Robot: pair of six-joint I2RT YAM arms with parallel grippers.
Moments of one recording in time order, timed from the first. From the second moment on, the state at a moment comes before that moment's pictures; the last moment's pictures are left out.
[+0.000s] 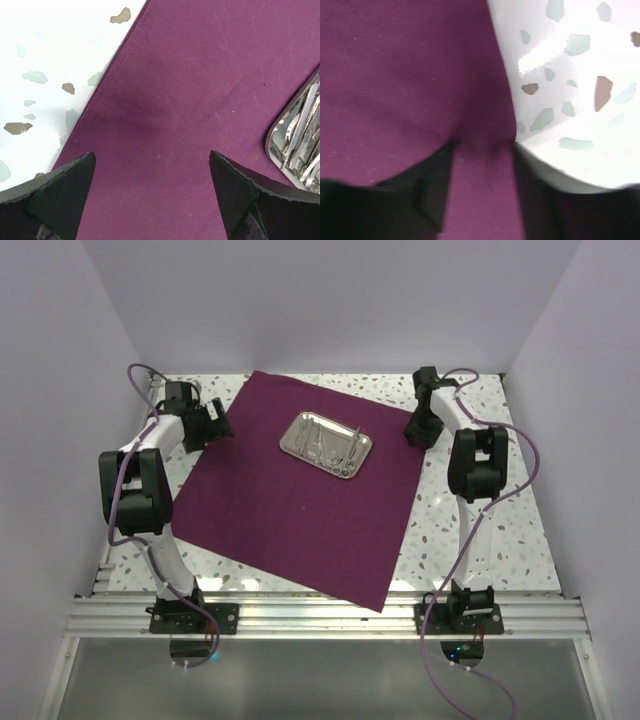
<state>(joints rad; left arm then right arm) 0.09 1.92 1.39 -0.40 0.19 -0.33 0.10 2.36 2.01 -0.98 0.25 0.65</state>
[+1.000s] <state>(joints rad) 0.09 1.92 1.56 -0.52 0.09 -0.42 0.06 2.66 2.48 -0.66 0.02 0.75</state>
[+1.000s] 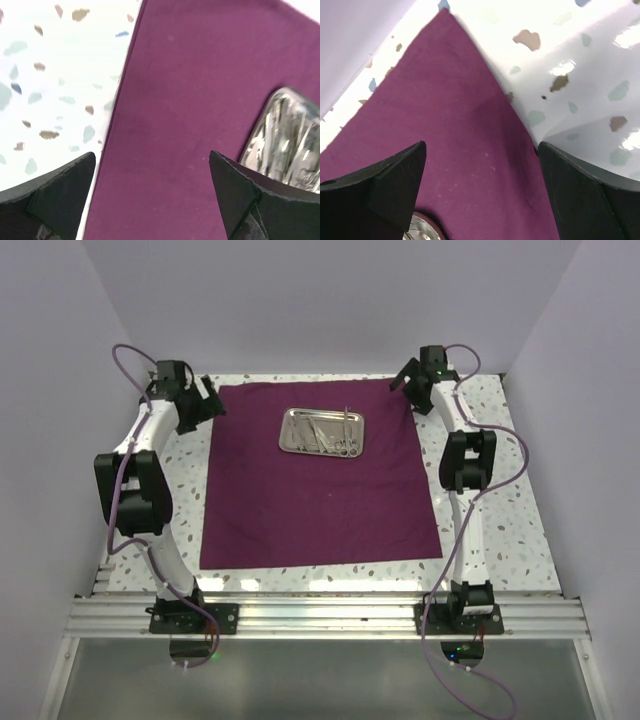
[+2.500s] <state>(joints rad) 0.09 1.59 1.09 -0.31 0.23 -0.38 0.42 2.49 2.40 -0.97 0.18 0.47</state>
